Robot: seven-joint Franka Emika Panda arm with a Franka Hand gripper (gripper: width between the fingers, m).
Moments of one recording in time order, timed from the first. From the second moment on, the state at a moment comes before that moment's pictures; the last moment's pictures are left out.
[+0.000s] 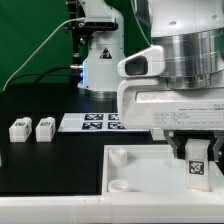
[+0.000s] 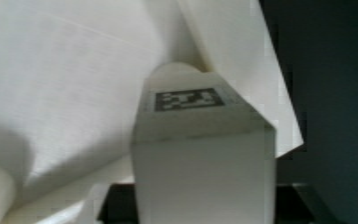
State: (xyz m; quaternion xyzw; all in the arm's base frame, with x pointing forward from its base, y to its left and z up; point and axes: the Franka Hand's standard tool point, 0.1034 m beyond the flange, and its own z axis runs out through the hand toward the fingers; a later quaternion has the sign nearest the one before) arm 0.640 0.109 0.076 -0.96 0.26 -0.03 0.07
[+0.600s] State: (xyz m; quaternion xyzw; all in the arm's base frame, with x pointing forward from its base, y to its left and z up) arm 0.633 0.104 0.073 -0.75 0.66 0.02 0.08
